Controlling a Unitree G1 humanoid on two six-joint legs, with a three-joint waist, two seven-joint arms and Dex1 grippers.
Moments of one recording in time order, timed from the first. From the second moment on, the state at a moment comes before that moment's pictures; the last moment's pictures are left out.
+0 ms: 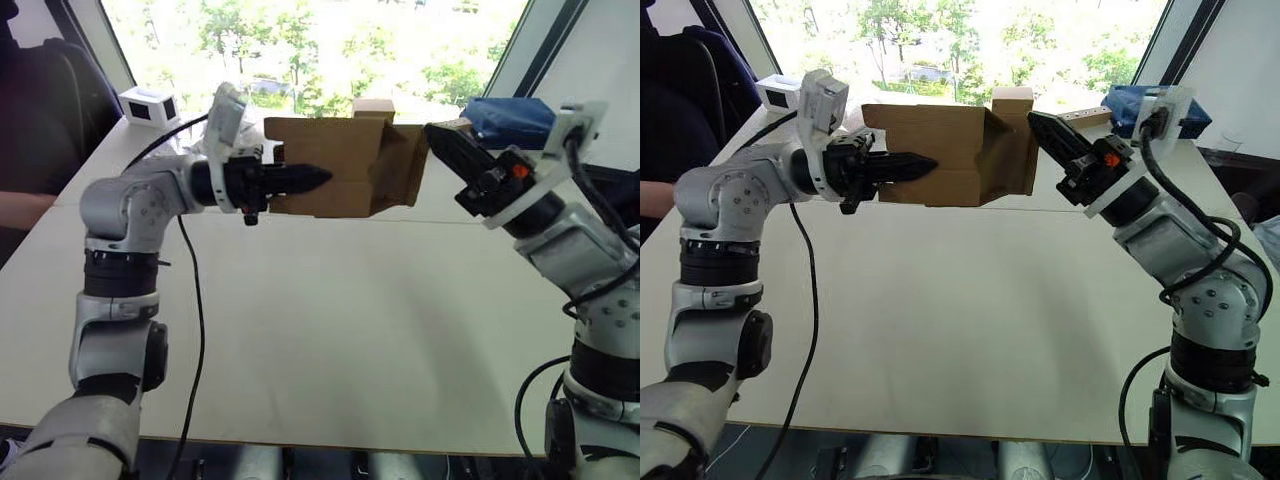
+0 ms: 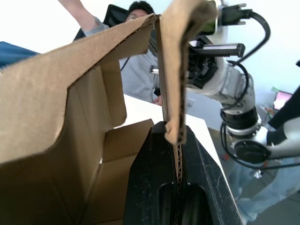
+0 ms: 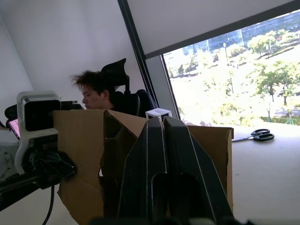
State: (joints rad) left arm -0.99 0.51 0.09 0.13 -0.66 0.91 -1.26; right arm -0.56 -0.60 -0.27 -0.41 1.21 0.71 0.22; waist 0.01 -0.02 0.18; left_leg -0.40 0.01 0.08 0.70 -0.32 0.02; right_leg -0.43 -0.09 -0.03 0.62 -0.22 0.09
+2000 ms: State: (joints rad) left arm -0.99 0.54 0.00 0.16 -0.67 0.86 -1.32; right arm -0.26 -0.67 -0.23 -0.55 1.06 0.79 0.39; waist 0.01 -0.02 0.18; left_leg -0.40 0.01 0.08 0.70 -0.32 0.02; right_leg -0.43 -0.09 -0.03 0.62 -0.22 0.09
